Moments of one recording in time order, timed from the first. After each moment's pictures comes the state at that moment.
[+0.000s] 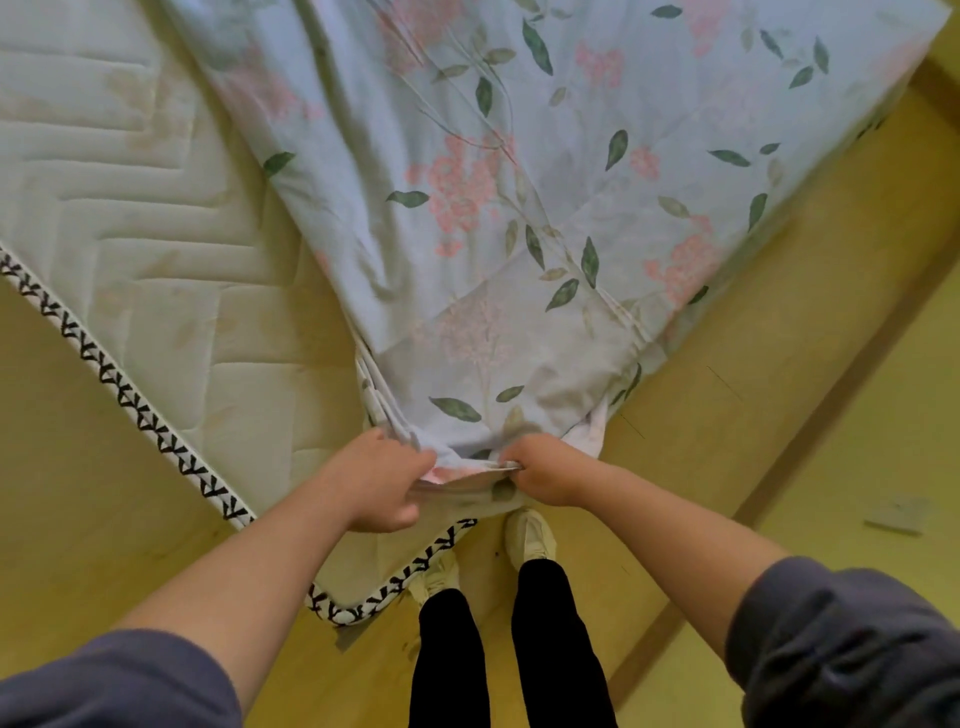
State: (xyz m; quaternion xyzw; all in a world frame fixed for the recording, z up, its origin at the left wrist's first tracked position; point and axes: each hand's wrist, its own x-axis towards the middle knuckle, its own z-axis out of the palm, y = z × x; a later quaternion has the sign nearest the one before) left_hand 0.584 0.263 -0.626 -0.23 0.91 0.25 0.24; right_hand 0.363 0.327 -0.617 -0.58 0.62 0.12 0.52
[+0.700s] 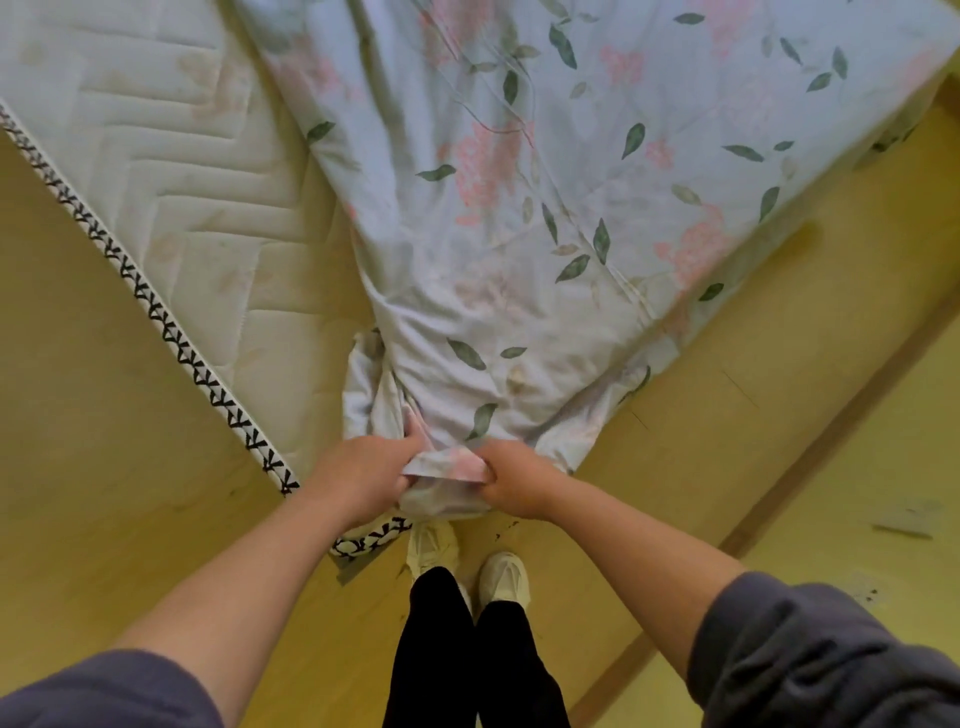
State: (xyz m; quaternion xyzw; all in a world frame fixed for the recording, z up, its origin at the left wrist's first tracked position) left_hand 0.614 0.337 -0.616 -0.42 0.83 0.29 0.21; right_hand 0.408 0.392 -0.607 -0.60 0.60 0.03 0.53
